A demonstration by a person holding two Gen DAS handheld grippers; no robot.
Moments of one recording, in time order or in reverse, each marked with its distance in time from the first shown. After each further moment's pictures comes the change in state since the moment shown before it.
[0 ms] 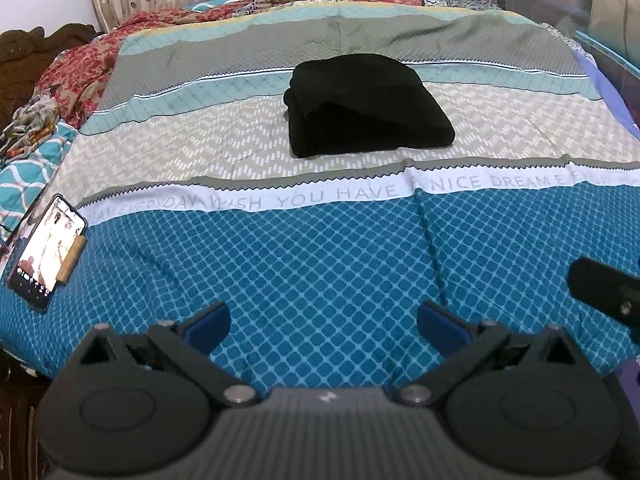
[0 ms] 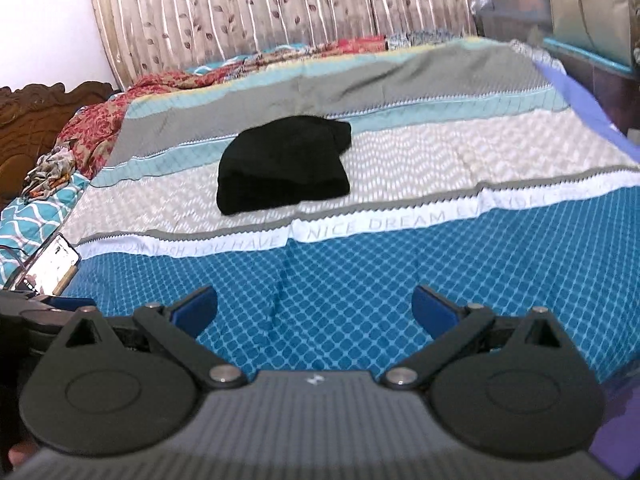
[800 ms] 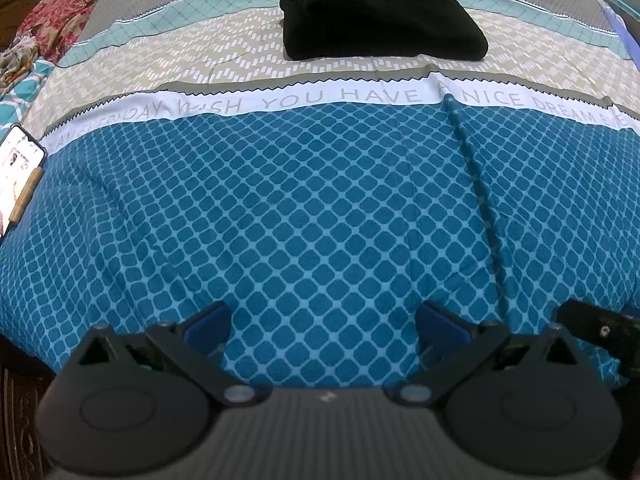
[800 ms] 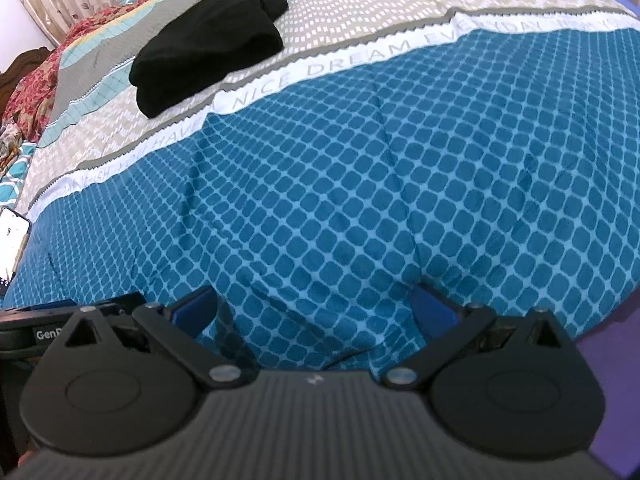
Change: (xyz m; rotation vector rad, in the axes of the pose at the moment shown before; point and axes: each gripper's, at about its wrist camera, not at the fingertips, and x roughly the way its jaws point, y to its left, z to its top) left arm 0.084 -0.001 -0.025 -0.038 0.185 -0.014; right arm 0.084 -0.033 -0.048 0.210 0.352 -0.049
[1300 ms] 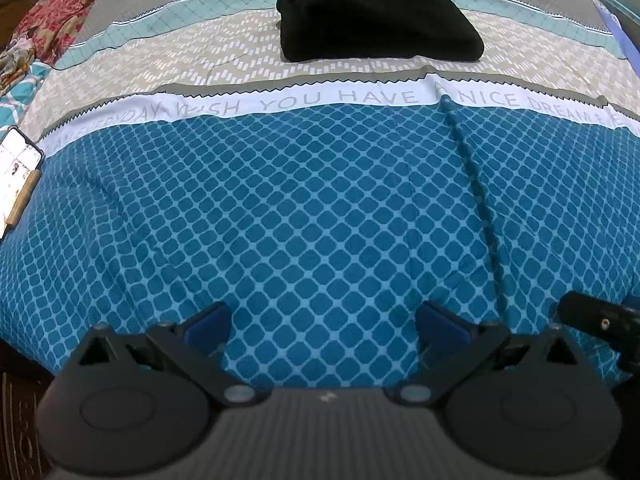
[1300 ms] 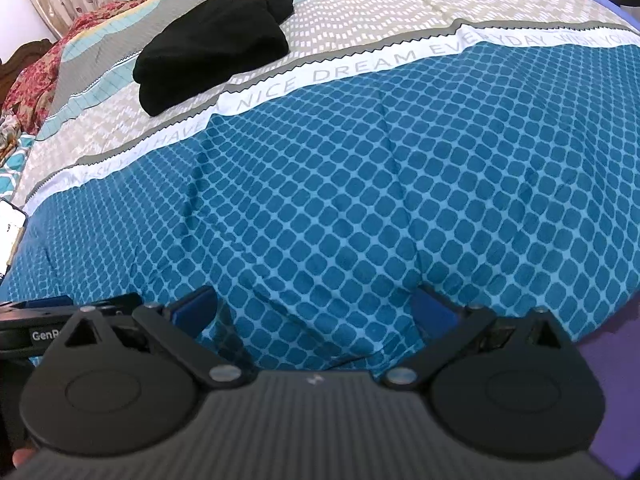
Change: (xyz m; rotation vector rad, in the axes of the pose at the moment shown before) left arm -0.004 0.001 -0.004 0.003 -0.005 -0.010; right arm -0.002 0.007 0.004 -0.047 -0.029 -0.017
